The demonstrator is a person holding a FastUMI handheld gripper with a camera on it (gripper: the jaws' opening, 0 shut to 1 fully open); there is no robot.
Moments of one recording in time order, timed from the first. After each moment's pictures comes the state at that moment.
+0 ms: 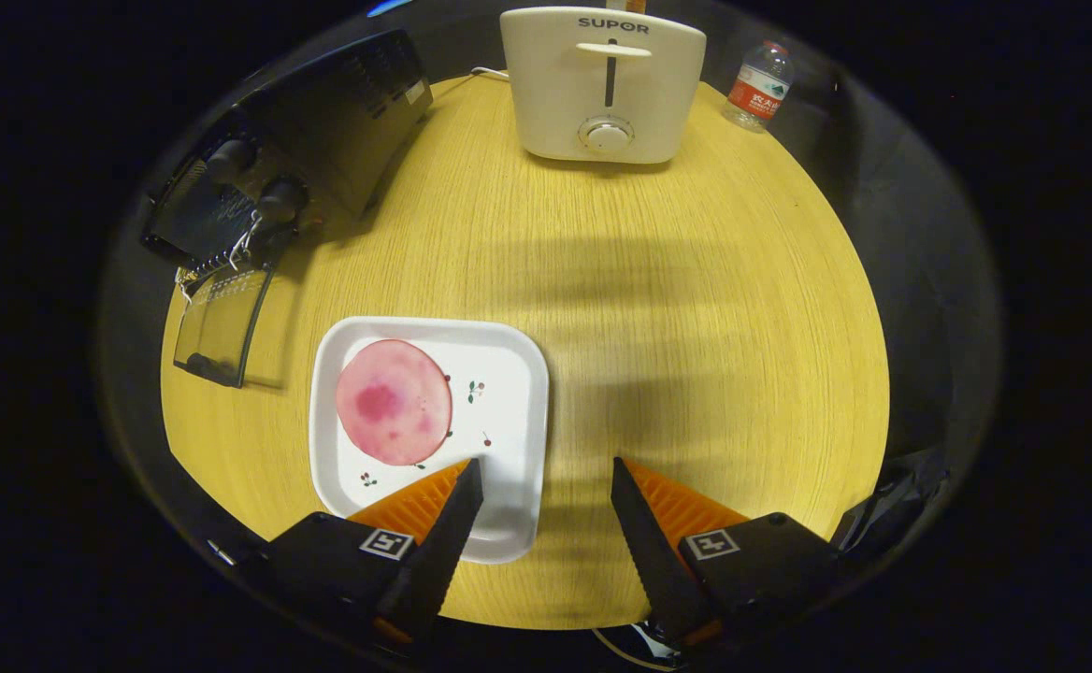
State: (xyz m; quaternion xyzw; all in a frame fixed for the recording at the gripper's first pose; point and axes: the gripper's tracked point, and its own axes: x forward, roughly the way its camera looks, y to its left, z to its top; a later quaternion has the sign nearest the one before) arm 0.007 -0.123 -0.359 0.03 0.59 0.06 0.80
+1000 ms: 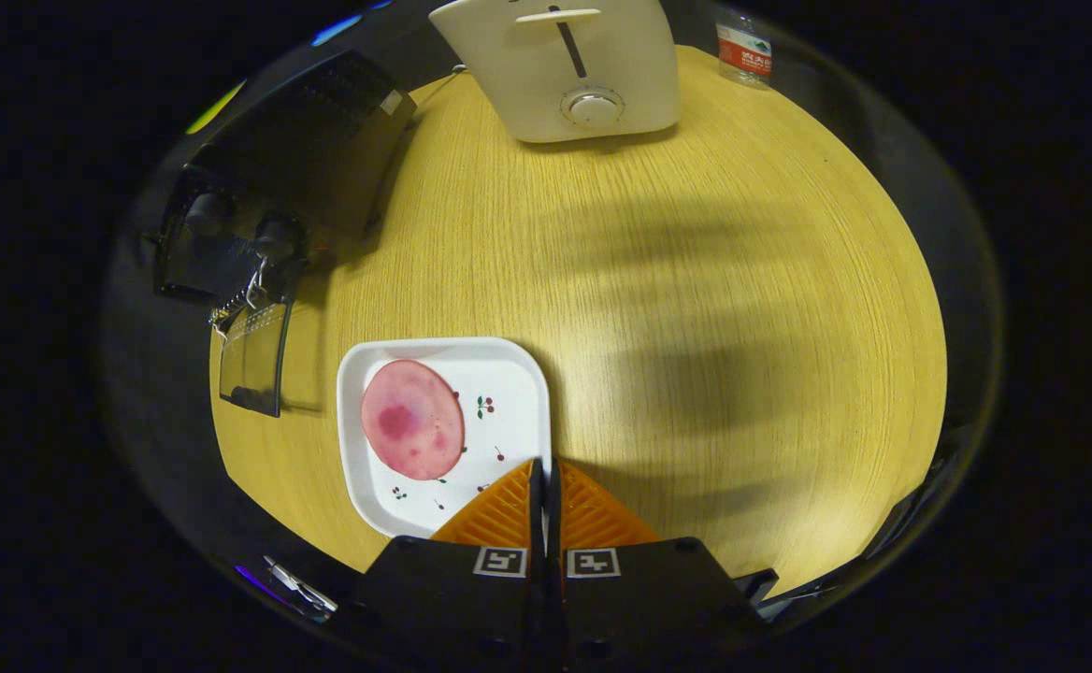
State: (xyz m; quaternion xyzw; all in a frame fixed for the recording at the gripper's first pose) arm 0.009 -0.114 -0.364 0.13 0.61 0.09 0.77
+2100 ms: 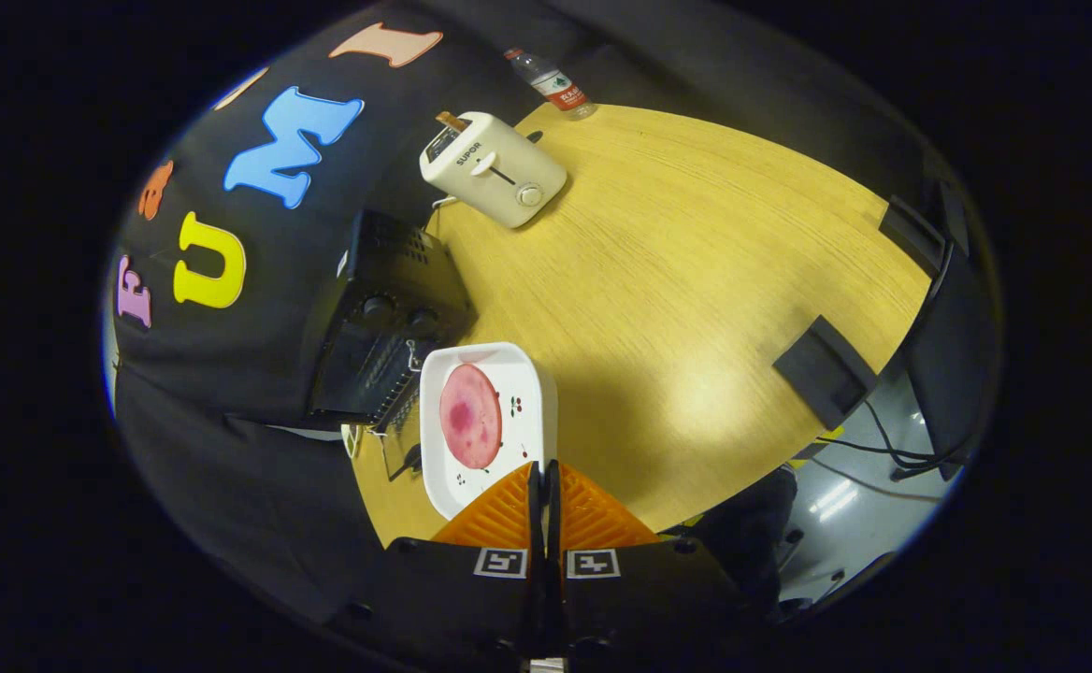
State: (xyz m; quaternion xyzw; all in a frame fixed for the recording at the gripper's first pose) arm -0.114 -0.054 -0.229 0.44 0.45 0.04 0.78
